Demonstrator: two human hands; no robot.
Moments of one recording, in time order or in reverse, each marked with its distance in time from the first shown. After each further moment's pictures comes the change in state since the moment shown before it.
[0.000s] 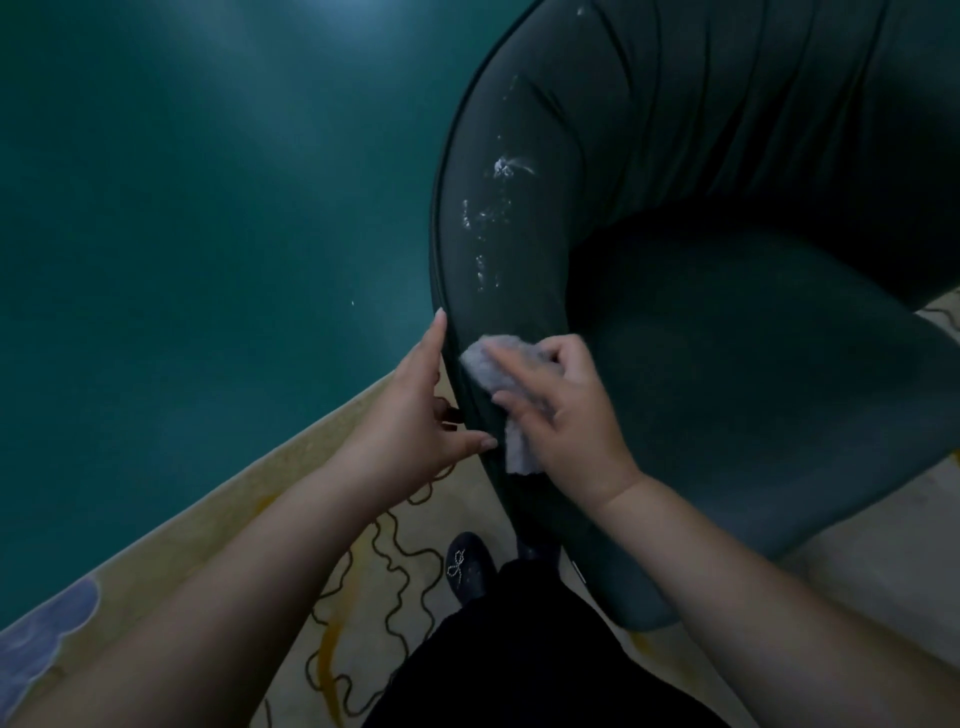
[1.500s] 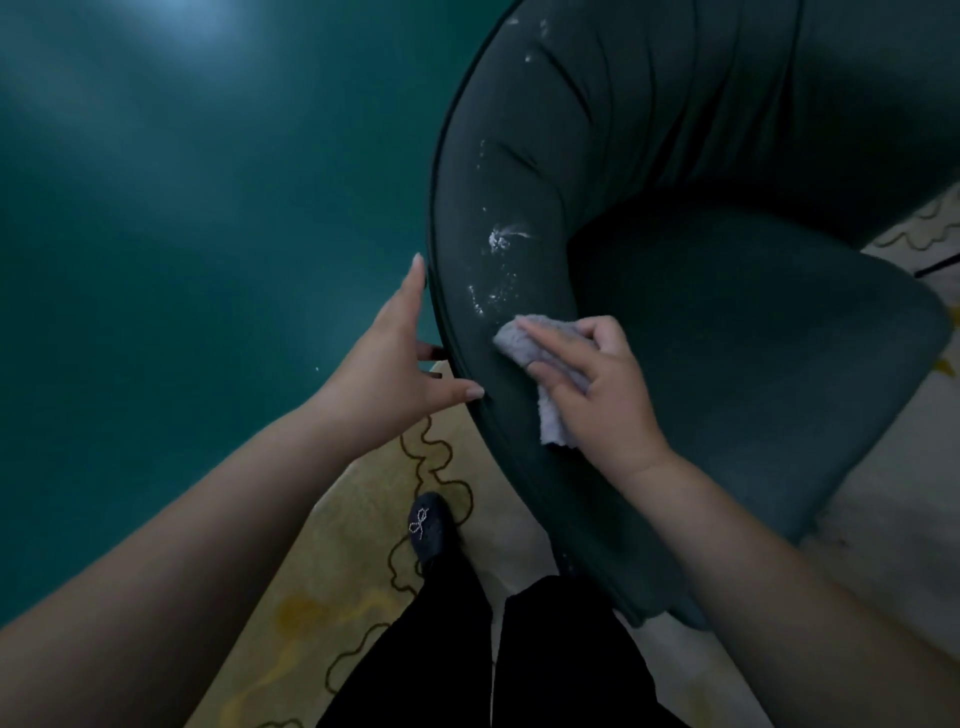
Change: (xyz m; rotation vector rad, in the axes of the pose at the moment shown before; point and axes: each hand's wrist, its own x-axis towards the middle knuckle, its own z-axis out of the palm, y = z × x) left_hand 0.129 0.012 -0.102 0.048 -0.206 0.224; right_hand 0.082 -0.008 0.018 -0.031 0.294 0.268
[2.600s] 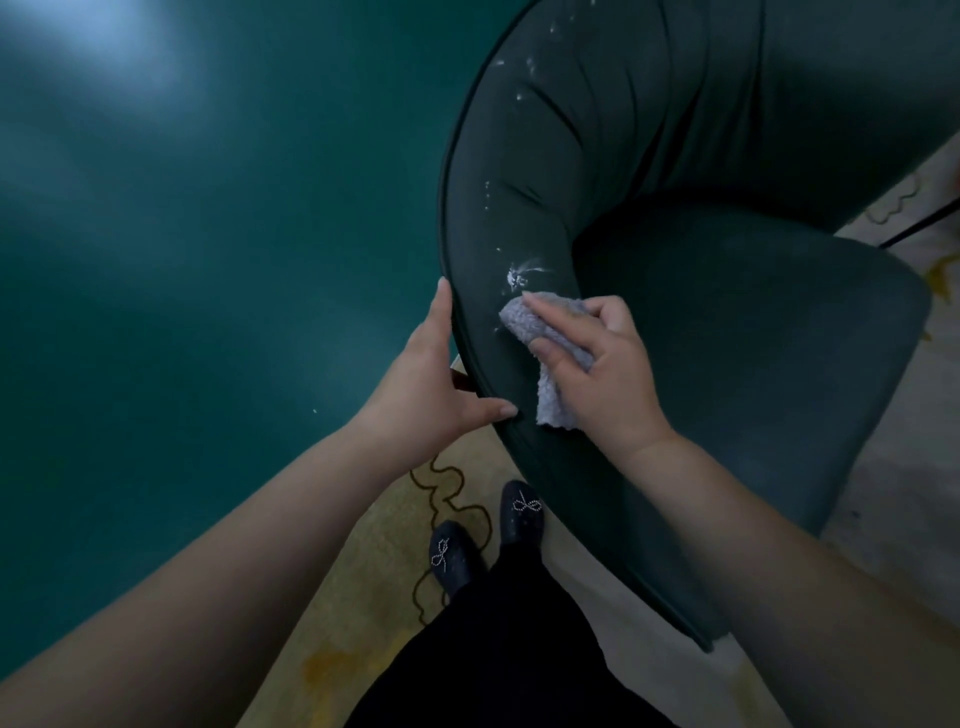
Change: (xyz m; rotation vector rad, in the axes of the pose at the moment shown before) left_hand 0.029 0.002 -0.015 0.106 -0.097 0.059; right_hand 0.038 -0.017 0.025 -0.001 0.182 0.042
